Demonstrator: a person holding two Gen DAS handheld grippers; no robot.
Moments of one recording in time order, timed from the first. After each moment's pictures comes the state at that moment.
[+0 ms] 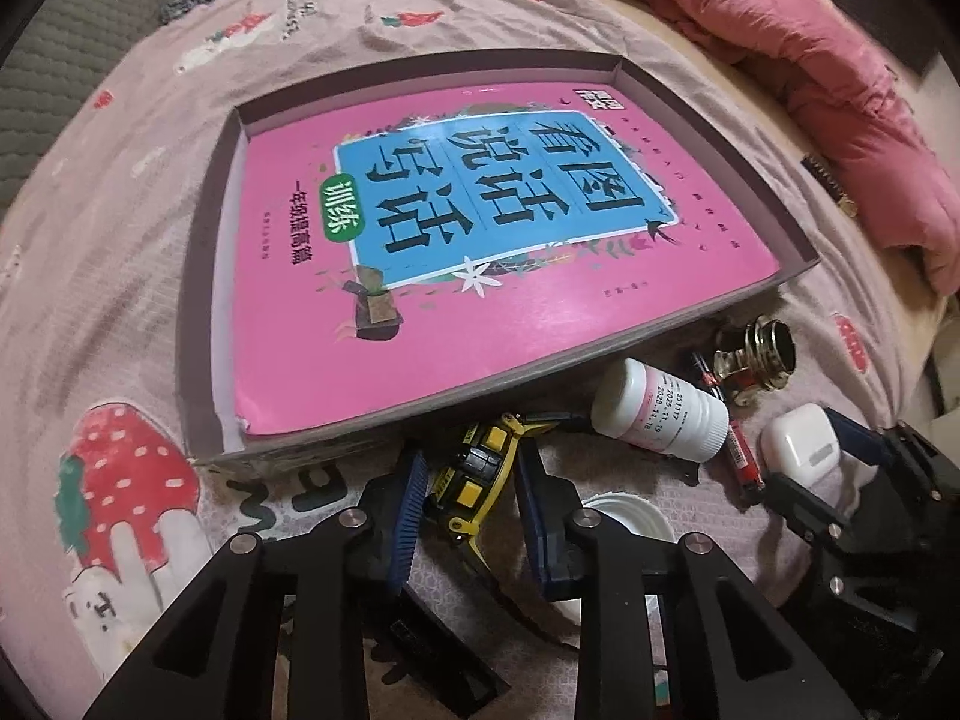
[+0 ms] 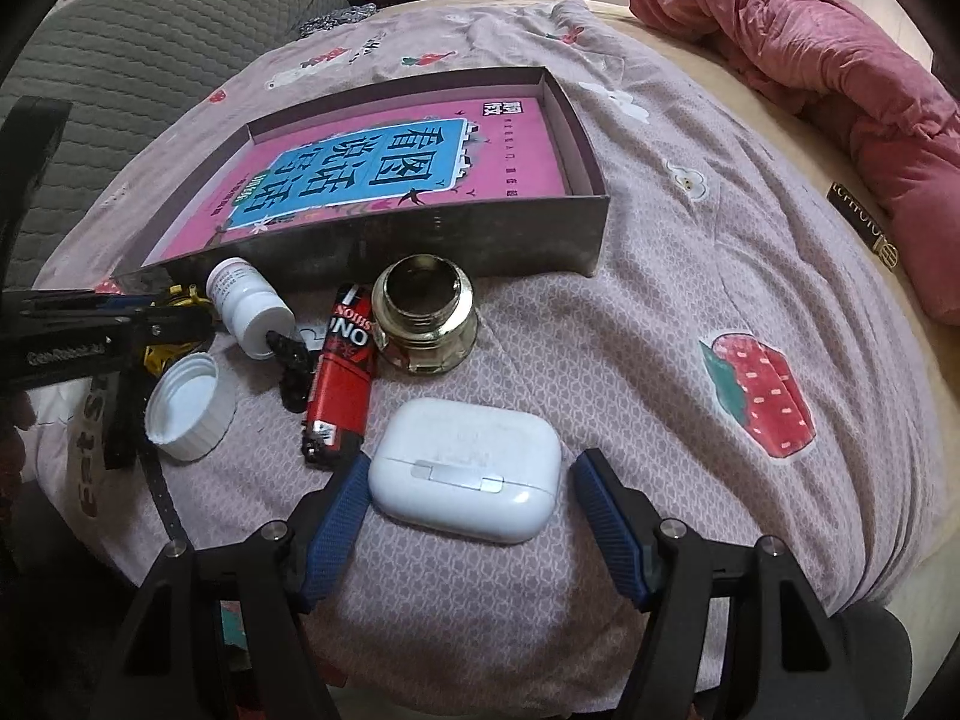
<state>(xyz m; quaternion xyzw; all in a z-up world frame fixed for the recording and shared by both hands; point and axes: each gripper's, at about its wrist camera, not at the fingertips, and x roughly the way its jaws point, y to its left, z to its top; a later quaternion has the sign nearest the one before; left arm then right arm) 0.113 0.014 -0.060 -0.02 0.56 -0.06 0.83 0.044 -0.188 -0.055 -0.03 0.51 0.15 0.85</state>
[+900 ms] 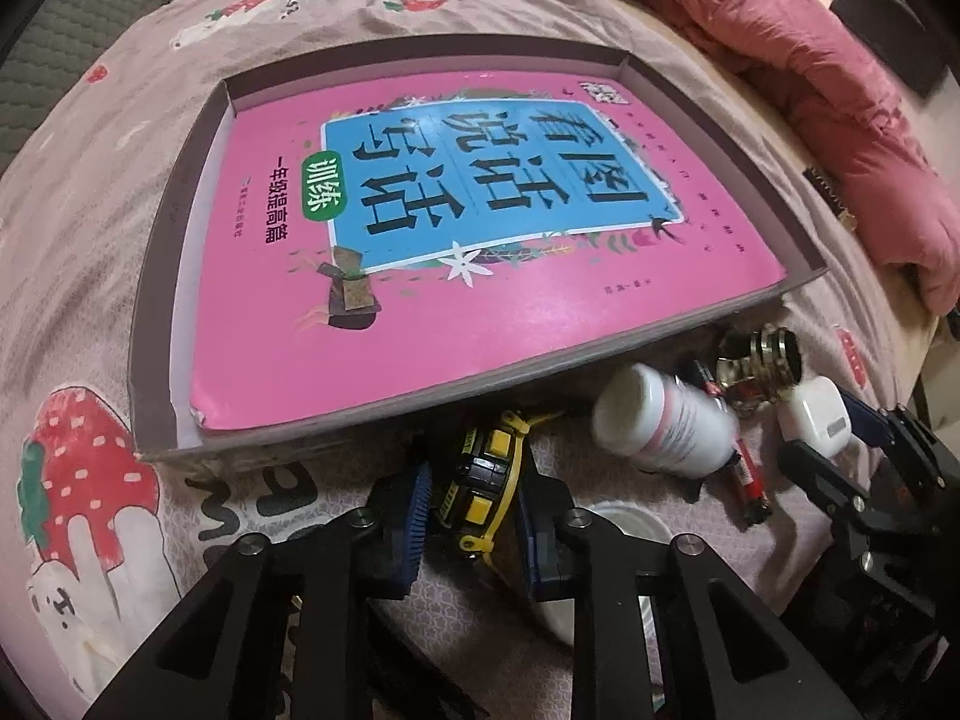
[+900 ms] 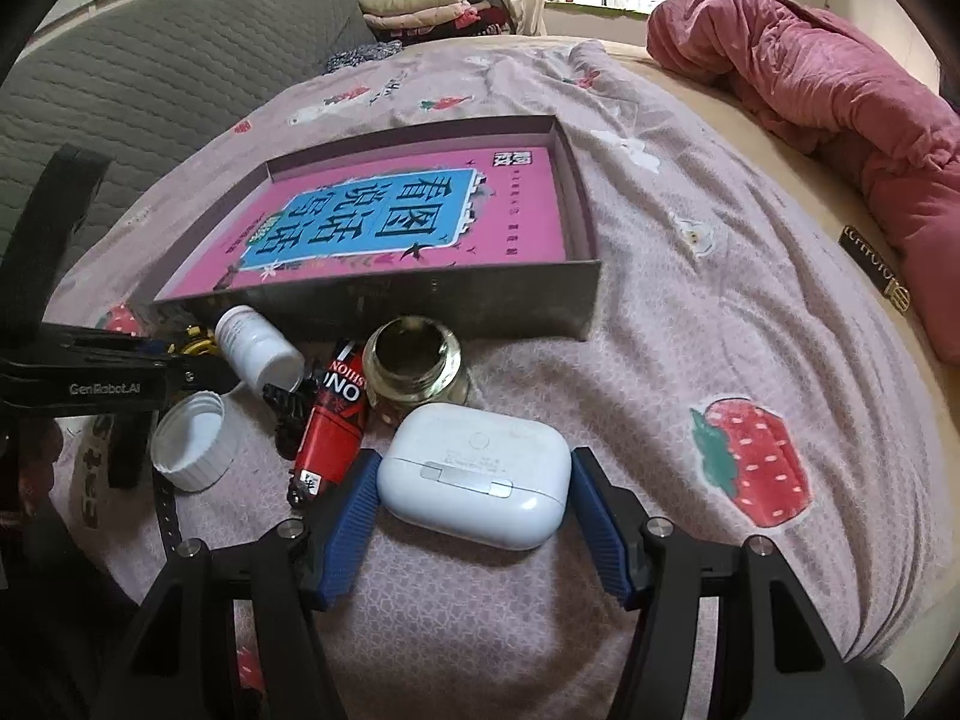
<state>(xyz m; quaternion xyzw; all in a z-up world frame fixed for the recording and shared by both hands) 0.112 0.016 -0.074 -0.05 0.56 -0.06 0.82 0.055 -0.201 -0.047 -0.02 0.46 0.18 0.87</state>
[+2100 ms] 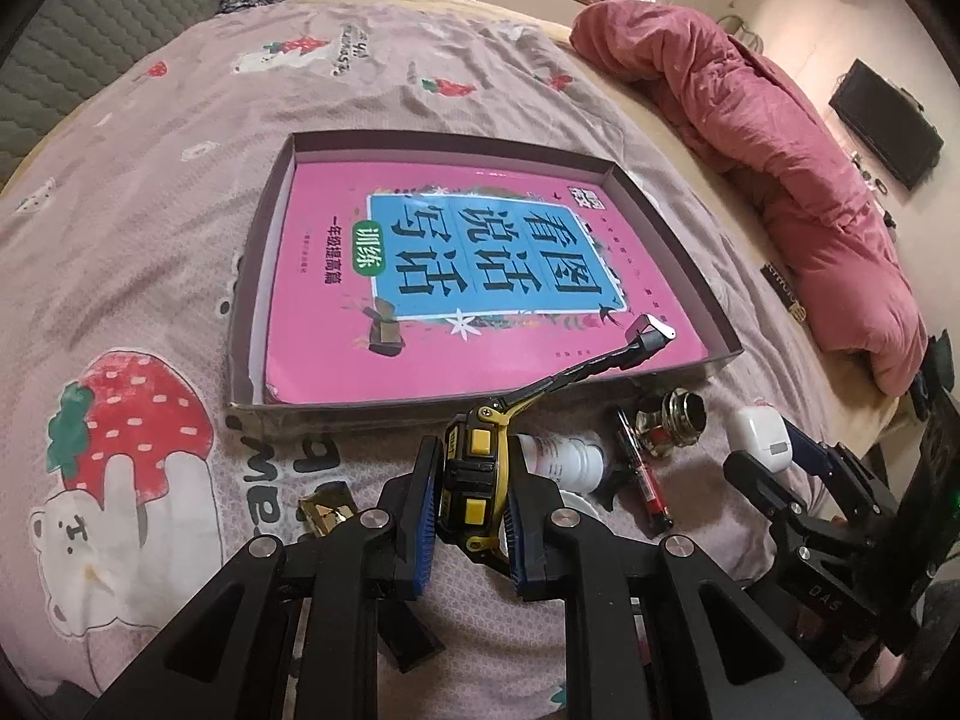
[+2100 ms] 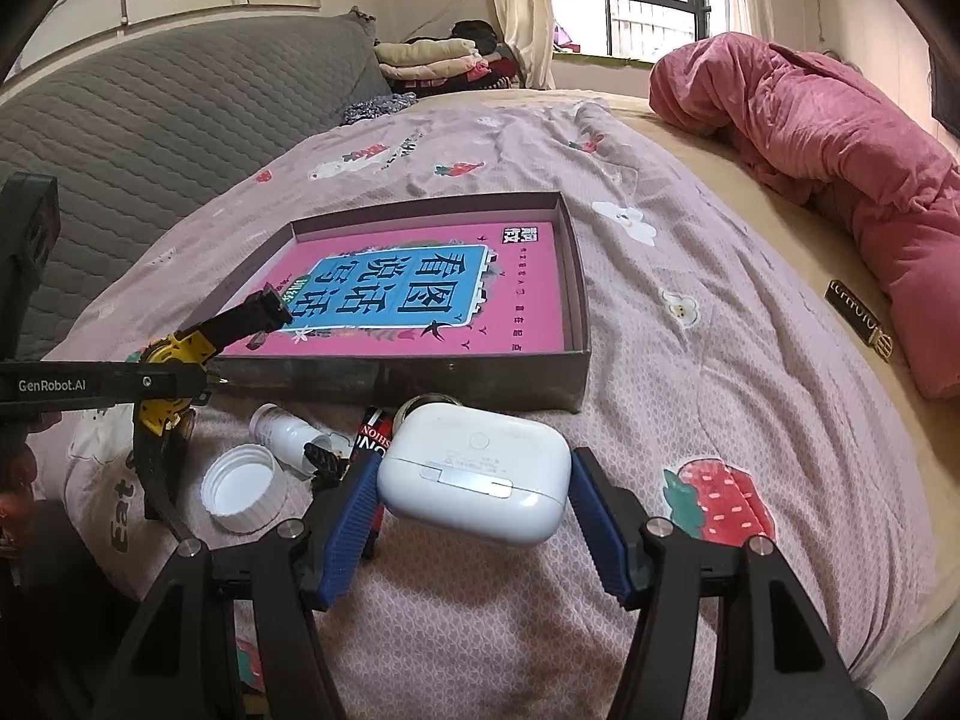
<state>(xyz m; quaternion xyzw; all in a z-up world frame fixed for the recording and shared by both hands) 0.067 0.040 -0.016 -0.13 0.49 -0.04 0.86 0.043 -0.202 -0.017 -0.02 0.39 0.20 0.90</state>
